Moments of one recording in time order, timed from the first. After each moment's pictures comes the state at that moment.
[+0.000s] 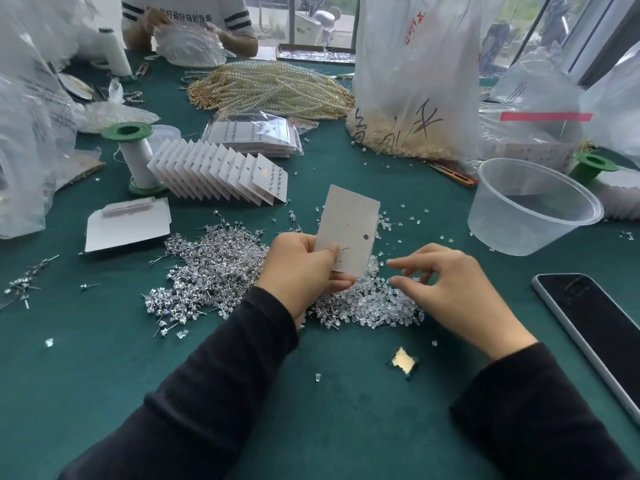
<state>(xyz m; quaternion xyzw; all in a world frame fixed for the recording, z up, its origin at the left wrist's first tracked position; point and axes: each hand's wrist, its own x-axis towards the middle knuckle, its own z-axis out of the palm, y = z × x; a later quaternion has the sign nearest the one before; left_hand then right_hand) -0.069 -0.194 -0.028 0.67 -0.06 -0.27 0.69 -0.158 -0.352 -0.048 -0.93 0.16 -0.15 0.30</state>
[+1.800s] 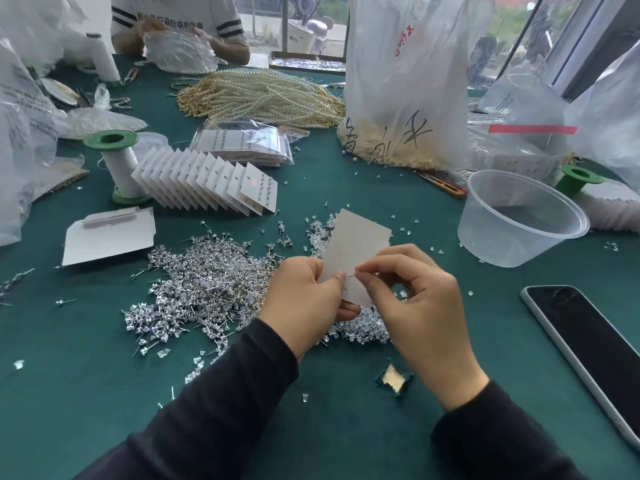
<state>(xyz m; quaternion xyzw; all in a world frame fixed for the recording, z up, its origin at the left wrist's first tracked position) -0.081 -0.204 -0.040 0.69 -0.12 -0.26 0.67 -0.153 -0.302 -0.042 -0.83 0.08 -0.35 0.43</state>
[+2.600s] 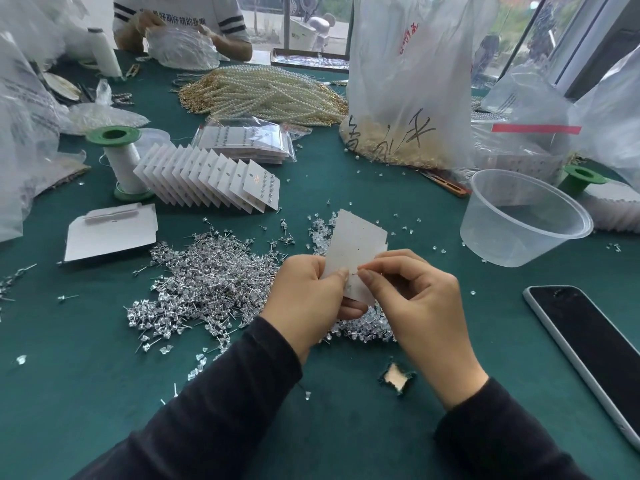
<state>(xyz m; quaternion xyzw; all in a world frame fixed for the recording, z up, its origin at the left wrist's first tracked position) -0.086 -0.202 -0.033 0.66 -0.11 -0.28 0.69 -0.150 -0.305 -0.051 -0.78 0.11 -0.32 0.53</state>
